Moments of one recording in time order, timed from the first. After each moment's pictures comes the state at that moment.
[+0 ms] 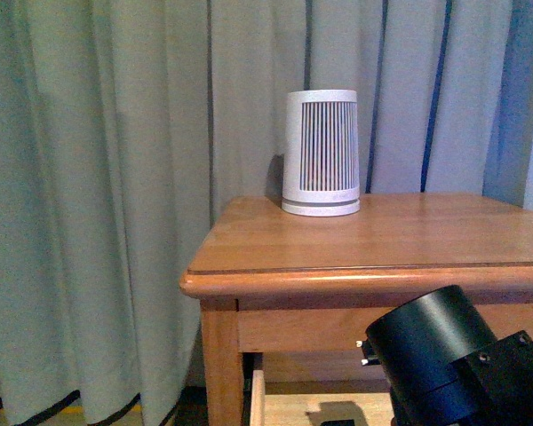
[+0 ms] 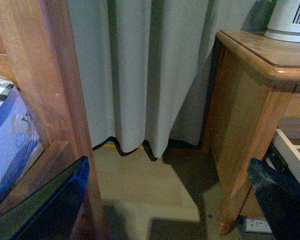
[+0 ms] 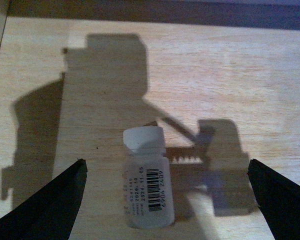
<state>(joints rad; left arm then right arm) 0.00 0.00 0.01 0.00 0.00 0.00 0.42 1.93 0.90 0.25 0.35 0.30</state>
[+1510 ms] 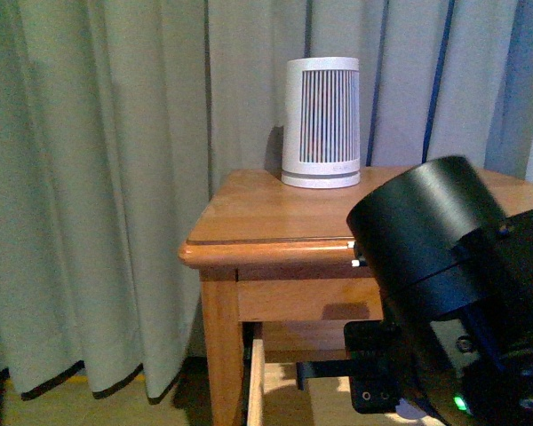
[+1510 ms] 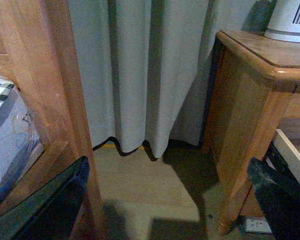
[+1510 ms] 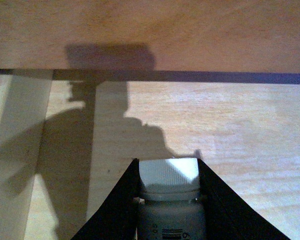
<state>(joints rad) 0.00 0.00 0.01 0.00 0.00 0.00 0.49 1.76 0.91 0.17 0.48 0.33</state>
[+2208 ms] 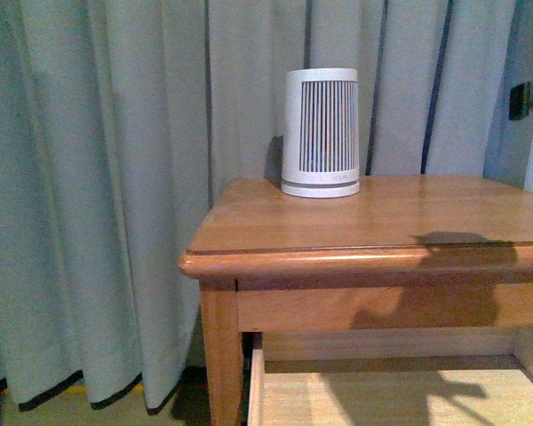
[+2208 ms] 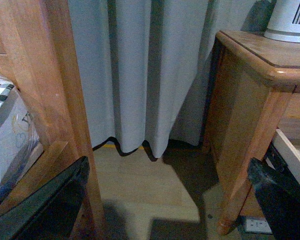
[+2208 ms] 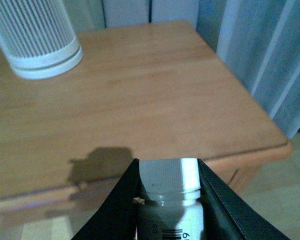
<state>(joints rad) 0.00 0.00 0.01 0.00 0.00 0.00 0.22 1.27 0.93 0.06 0.45 0.18</state>
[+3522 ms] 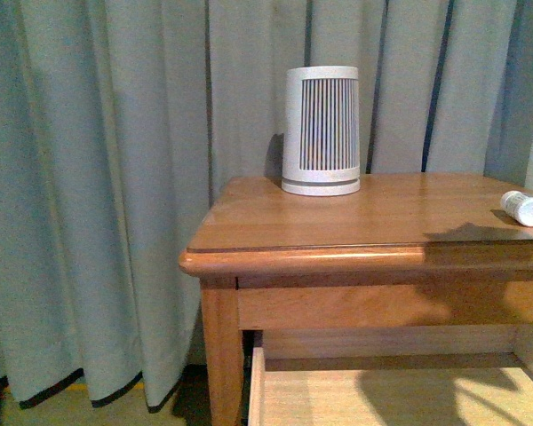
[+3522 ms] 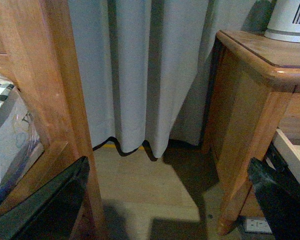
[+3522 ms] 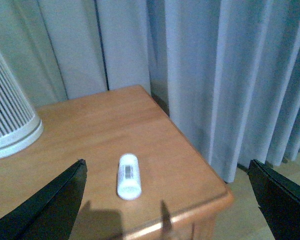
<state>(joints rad) 0.00 0.00 0.01 0.00 0.00 0.00 0.12 1.21 0.84 0.34 0.54 0.12</state>
